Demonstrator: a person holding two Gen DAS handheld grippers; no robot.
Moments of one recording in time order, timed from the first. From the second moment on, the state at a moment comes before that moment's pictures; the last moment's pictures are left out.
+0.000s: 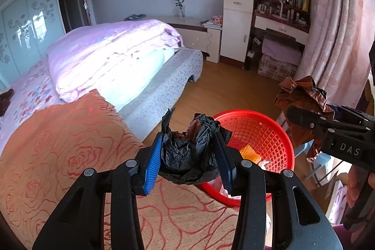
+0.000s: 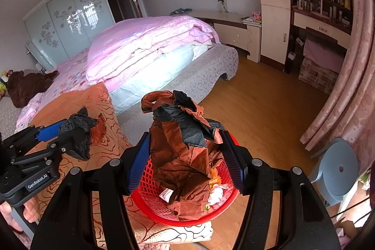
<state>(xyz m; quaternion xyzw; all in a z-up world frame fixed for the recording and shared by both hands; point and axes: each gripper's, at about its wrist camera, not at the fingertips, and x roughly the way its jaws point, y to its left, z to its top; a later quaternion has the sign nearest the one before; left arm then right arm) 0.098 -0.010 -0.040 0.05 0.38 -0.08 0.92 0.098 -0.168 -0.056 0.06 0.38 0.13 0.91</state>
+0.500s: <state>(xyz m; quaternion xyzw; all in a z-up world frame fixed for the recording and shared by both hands) 0.131 -0.043 -0.076 0.05 0.43 -0.12 0.89 0.108 -0.188 -0.070 0.09 0.40 0.09 0.91</state>
